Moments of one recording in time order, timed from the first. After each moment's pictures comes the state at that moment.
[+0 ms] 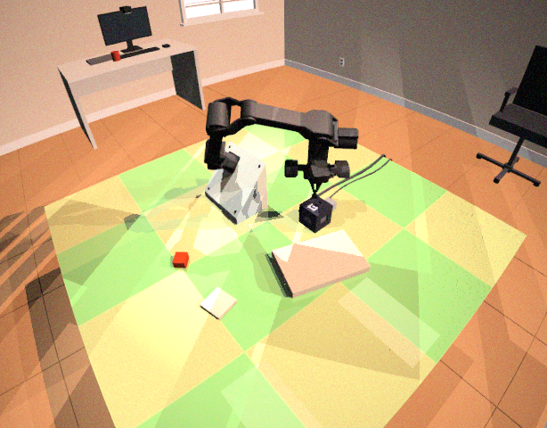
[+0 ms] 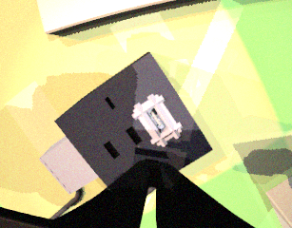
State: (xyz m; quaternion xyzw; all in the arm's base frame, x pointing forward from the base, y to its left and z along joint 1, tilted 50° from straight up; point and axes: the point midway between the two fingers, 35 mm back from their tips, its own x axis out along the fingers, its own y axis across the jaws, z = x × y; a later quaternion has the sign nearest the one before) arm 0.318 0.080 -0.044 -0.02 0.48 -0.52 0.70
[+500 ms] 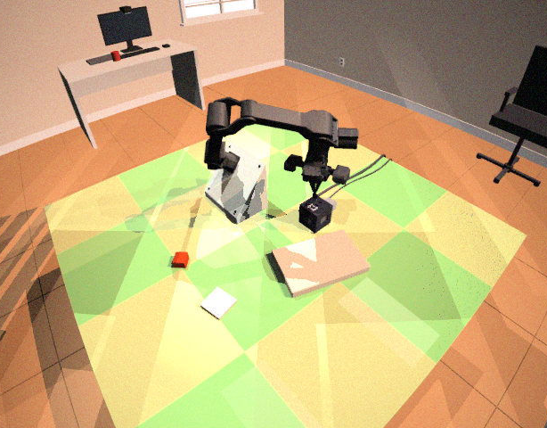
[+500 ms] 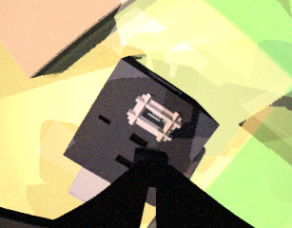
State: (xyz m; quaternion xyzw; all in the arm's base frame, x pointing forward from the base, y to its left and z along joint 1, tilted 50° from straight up) arm 0.318 0.080 -0.044 0.12 0.37 -0.61 0.69
